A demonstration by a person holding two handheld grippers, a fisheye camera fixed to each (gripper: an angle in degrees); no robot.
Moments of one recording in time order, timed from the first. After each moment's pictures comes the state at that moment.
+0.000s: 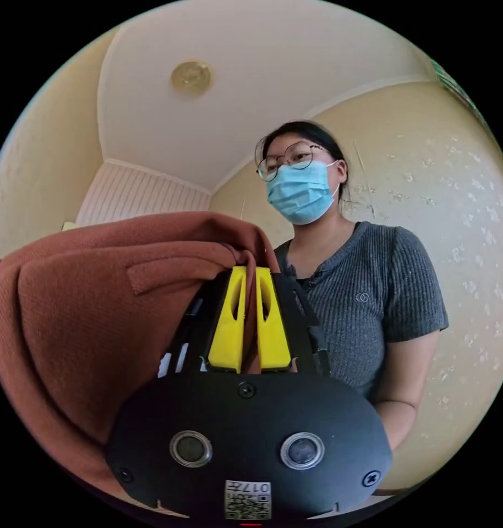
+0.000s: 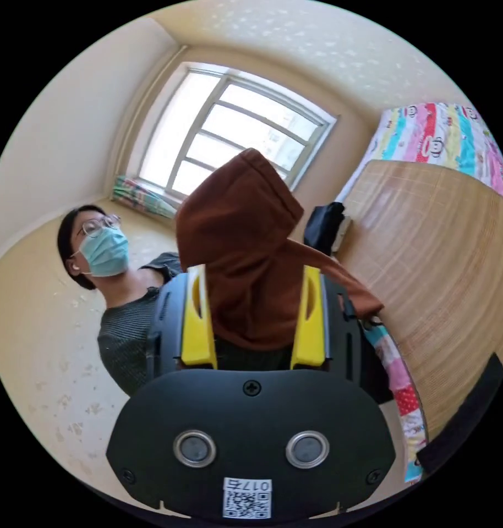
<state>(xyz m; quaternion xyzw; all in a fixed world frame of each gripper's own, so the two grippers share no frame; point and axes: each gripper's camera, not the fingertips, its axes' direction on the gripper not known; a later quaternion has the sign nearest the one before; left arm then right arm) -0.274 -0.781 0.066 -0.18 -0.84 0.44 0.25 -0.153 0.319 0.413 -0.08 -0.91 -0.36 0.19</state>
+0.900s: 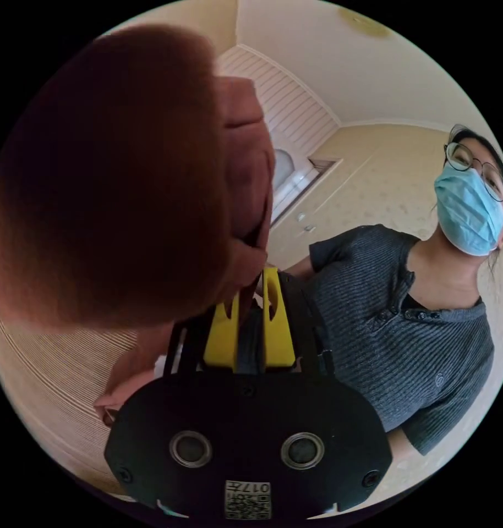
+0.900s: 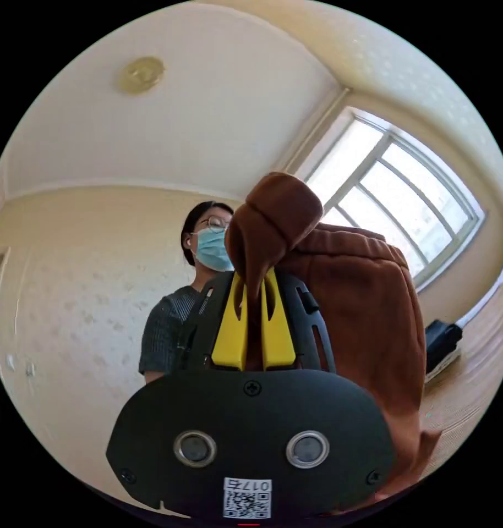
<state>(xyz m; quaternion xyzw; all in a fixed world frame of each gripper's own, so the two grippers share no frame) -0.233 -0.915 -0.076 0.12 -0.96 0.19 0.16 -0.123 0.263 0.480 0.13 -0.94 -0.28 -0.17</state>
